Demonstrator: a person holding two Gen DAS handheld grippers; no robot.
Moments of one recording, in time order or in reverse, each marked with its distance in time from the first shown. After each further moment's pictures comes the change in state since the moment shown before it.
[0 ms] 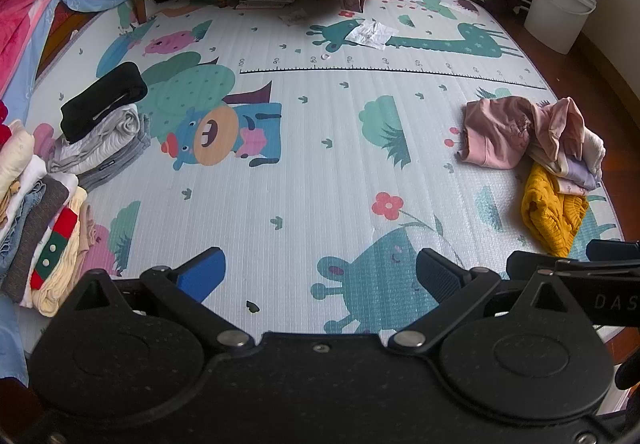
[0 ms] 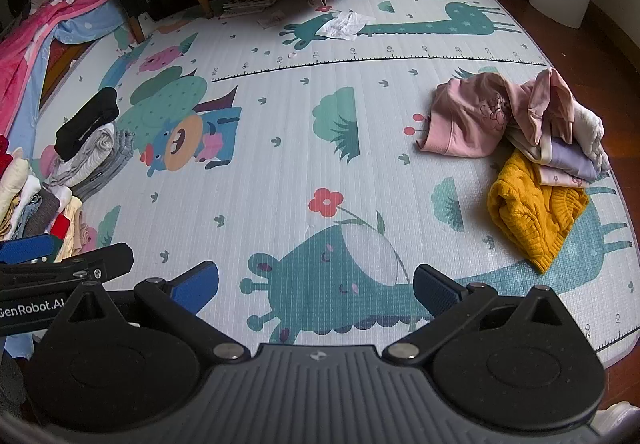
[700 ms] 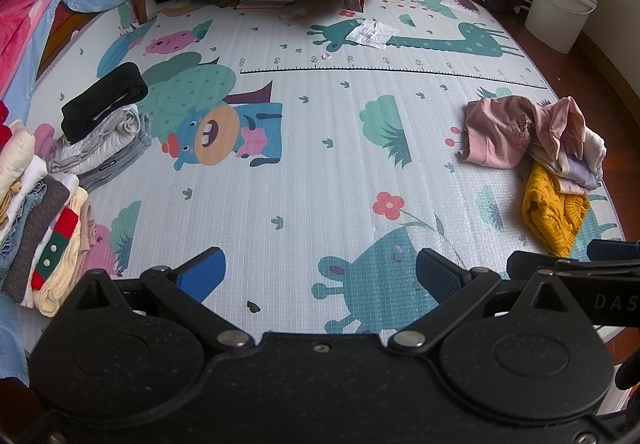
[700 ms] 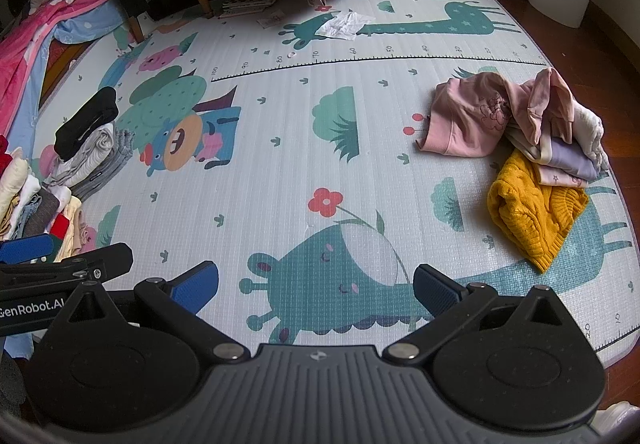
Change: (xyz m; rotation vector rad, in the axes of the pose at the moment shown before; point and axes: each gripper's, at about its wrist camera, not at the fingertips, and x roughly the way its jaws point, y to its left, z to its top) left arm 0.000 -0.001 0.002 0.000 0.002 0.003; right arm 0.001 -0.002 0.001 0.001 0.001 0.001
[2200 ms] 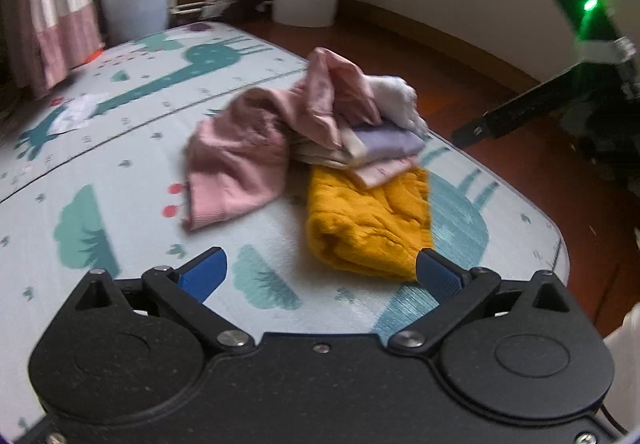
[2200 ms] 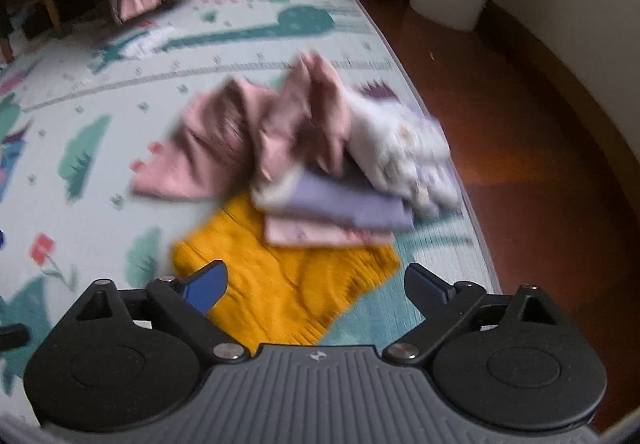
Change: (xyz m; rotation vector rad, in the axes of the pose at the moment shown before) left arm 0.173 -0.253 -0.008 0.524 -0.192 -0.547; right arm 0.108 -0.376 0.033 0.011 -0.061 -0.275
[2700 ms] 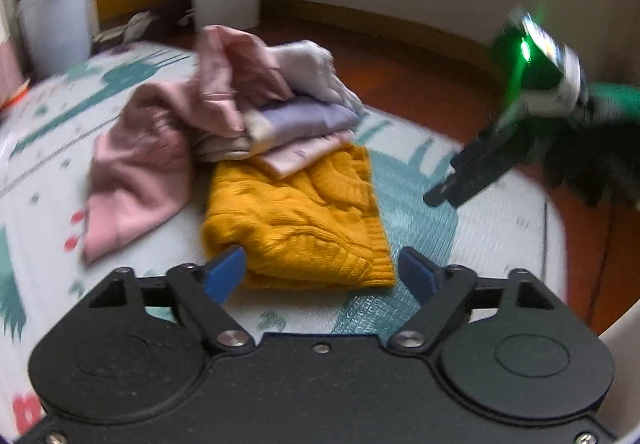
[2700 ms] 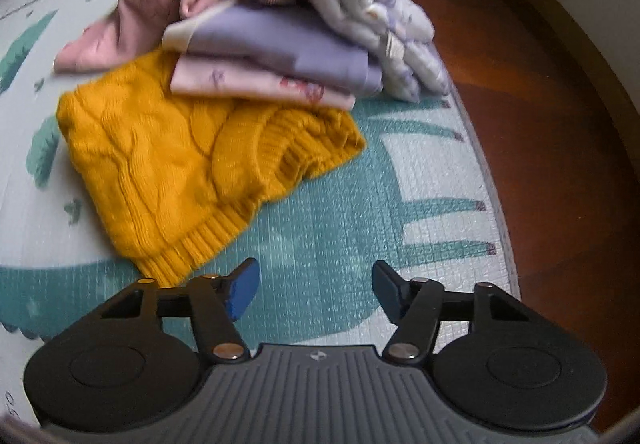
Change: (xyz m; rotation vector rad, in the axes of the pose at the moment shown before) left arm 0.092 -0.072 -0.026 0.206 -0.036 -0.104; right arm 0.088 -0.036 -0.083 -0.063 0.157 -0.071
